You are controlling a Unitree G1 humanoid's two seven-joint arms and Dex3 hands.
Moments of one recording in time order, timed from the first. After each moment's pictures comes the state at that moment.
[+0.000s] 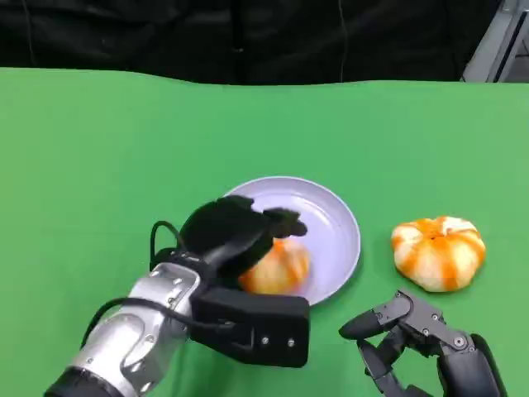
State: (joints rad) left arm -0.44 0.18 -0.54 0.34 0.88 -0.03 -0.10; right arm 0.43 0.01 0.26 -0.29 -0.36 -0.34 -0.14
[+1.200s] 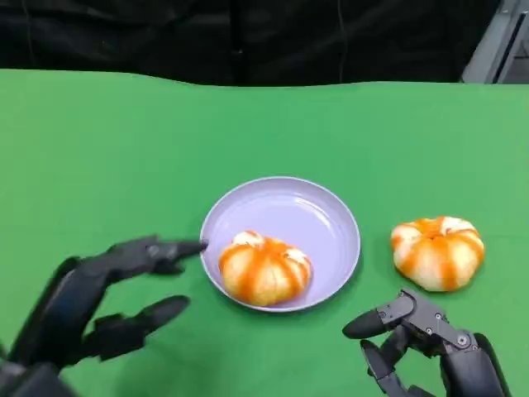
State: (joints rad) left arm 0.14 0.29 -0.01 -0.02 0.10 -0.54 -0.13; right arm 0.43 0.00 0.24 -0.30 -0.34 -0.33 -0.13
